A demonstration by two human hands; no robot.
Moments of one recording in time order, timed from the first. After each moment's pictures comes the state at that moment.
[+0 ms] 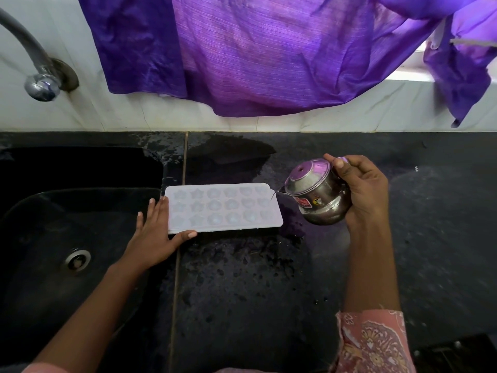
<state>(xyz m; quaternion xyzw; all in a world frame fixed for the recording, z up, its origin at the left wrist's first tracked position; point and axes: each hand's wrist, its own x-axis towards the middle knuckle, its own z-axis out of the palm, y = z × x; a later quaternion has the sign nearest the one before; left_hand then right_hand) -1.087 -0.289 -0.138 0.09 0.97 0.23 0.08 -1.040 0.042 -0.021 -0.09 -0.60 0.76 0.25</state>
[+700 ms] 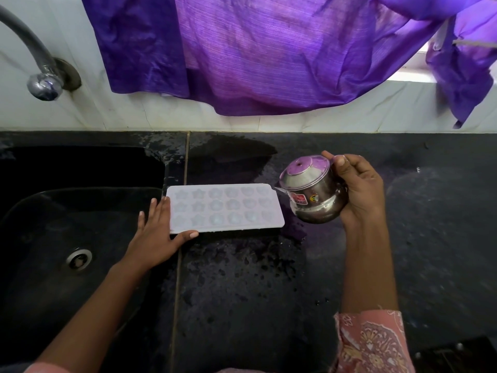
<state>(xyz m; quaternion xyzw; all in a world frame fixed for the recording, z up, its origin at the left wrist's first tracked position) -1.086 -0.290 -0.141 0.09 0.97 0.22 0.06 -1.043 0.032 -0.018 -0.10 -0.55 0.80 0.22</state>
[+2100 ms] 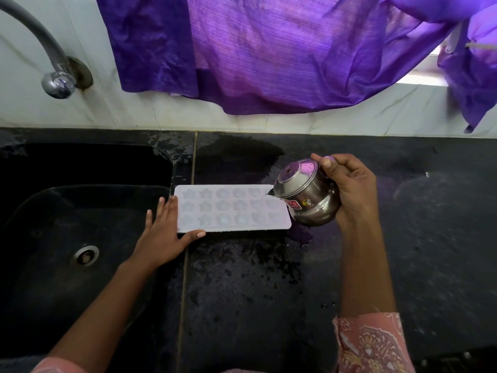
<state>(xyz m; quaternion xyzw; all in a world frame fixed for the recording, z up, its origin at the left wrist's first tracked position) -1.085 -0.288 -0.140 0.08 0.97 0.23 0.06 -1.054 0.016 -0.021 -0.06 -0.61 0.77 0.20</state>
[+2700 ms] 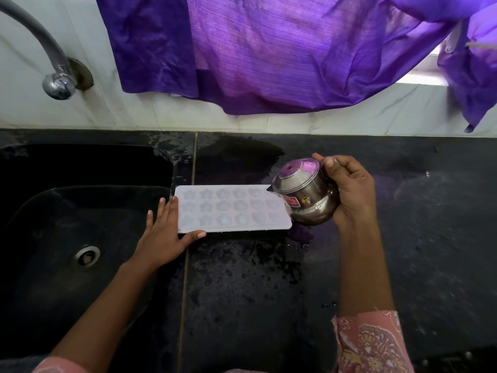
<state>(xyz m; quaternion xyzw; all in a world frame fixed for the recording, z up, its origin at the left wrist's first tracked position) -1.085 -0.290 -0.142 0.09 0.97 0.23 0.06 -1.054 0.013 -0.023 -0.08 -0.56 0.80 0.20</state>
